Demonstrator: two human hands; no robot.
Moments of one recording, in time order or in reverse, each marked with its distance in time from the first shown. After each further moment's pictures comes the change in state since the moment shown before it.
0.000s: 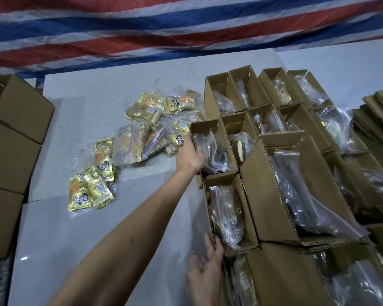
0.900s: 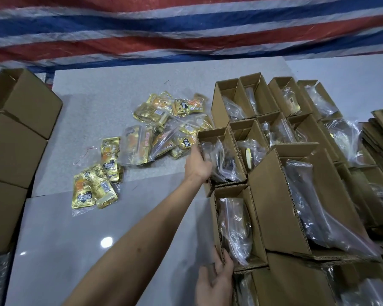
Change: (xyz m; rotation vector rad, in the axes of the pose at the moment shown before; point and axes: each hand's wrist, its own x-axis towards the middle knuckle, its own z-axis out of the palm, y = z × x) left_hand 0.001 -0.010 0.005 -0.153 -0.053 -0.106; right_hand 0.002 0.010 -0.007 0.002 0.105 0.040
